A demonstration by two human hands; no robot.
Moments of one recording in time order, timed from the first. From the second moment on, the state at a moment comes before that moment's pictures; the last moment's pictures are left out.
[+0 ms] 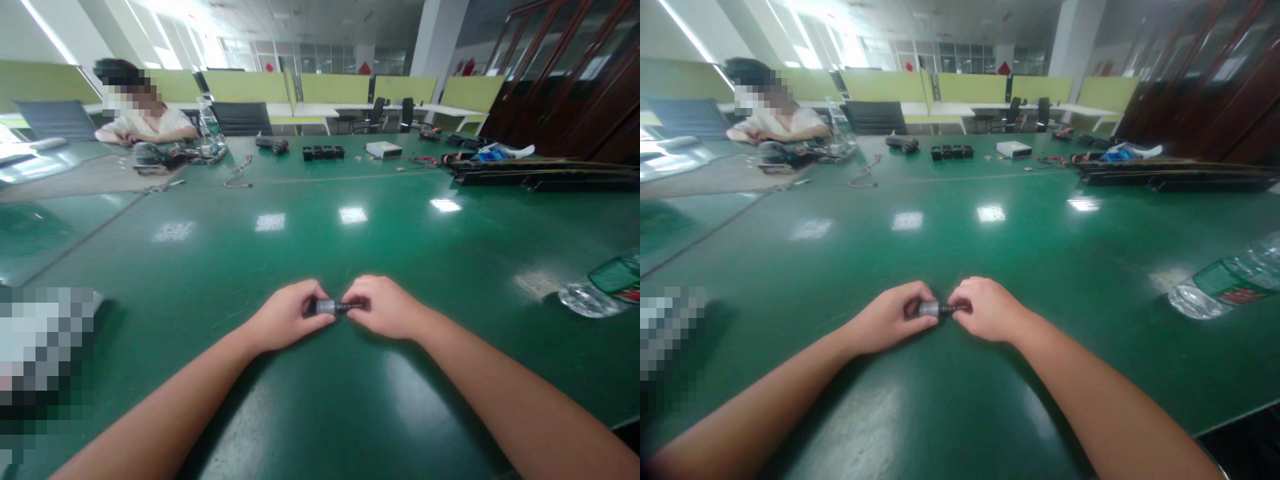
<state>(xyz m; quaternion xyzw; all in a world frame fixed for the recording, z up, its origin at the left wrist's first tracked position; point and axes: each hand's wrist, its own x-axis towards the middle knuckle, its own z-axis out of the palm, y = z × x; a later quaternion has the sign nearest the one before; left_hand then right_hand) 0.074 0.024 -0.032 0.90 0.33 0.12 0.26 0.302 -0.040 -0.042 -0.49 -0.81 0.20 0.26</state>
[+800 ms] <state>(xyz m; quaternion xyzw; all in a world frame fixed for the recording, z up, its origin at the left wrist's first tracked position) 0.072 0.024 -0.034 0.90 0.33 0.12 0.26 0.309 -0.040 -0.039 -0.51 -0.81 0.19 0.24</state>
